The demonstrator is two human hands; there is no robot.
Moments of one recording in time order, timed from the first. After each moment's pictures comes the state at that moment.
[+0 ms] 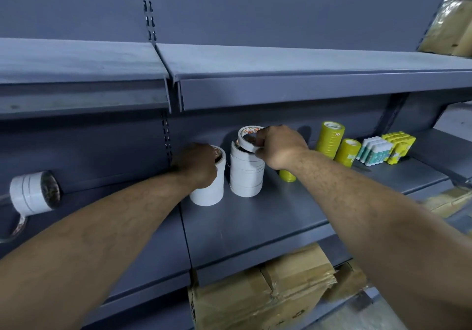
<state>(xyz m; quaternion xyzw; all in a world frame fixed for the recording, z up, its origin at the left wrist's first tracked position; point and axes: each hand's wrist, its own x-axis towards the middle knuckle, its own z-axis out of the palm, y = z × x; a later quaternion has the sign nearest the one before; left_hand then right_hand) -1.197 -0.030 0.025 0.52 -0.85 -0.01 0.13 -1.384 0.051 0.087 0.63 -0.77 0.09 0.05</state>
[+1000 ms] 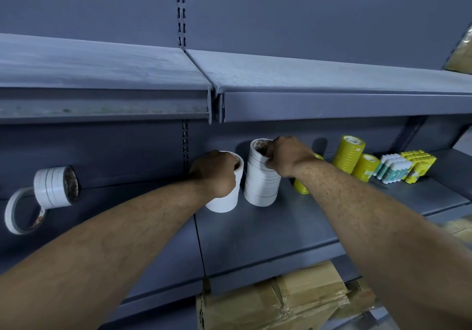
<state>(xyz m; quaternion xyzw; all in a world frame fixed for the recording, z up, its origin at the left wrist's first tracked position) -1.186 -0.011 0.040 0.49 -0.85 -0.04 0.16 -1.373 0.023 0.081 0.62 -0.78 0.05 0.03</state>
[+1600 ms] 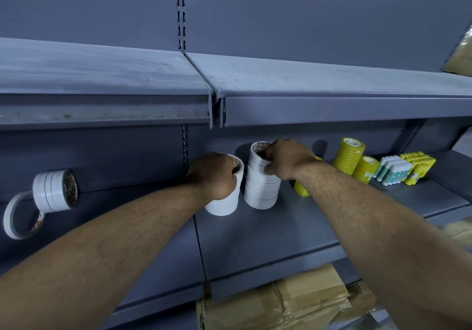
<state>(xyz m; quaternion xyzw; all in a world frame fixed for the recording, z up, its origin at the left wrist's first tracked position) -1.182 -0.017 0.037 0.48 -0.86 -0.02 0.17 -1.366 0.028 0.089 0.62 -0.79 0.02 0.01</state>
